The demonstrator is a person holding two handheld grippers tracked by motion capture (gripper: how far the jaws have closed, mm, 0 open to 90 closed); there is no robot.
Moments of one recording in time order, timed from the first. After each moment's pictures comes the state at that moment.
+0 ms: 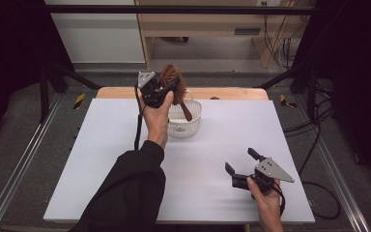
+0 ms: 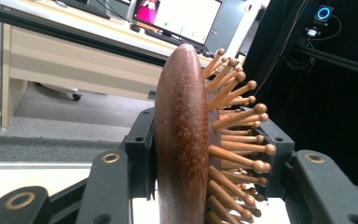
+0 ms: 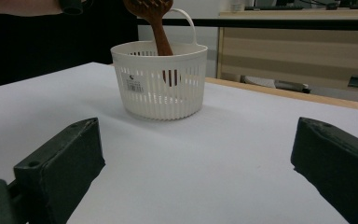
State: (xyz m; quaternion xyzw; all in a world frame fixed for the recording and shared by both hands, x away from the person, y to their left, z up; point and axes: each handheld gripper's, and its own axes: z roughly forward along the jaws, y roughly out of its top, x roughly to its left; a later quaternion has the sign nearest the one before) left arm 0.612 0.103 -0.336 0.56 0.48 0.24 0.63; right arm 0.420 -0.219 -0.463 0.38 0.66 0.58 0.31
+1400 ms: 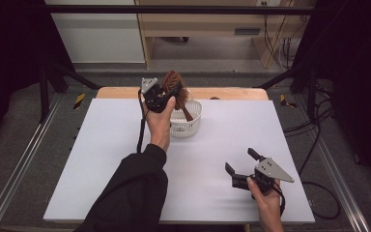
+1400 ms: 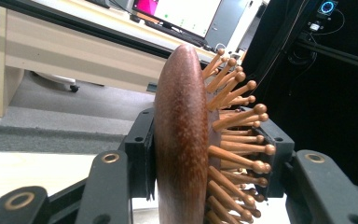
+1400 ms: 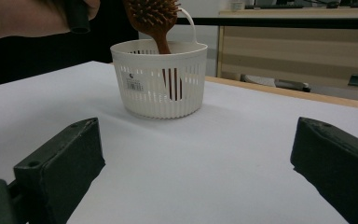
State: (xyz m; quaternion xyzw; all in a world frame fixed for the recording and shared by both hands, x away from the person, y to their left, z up) left arm 0.615 0.099 -0.360 0.55 0.49 0.23 0.63; right arm 0.421 -0.220 -0.464 0.38 0.66 0.57 0.31
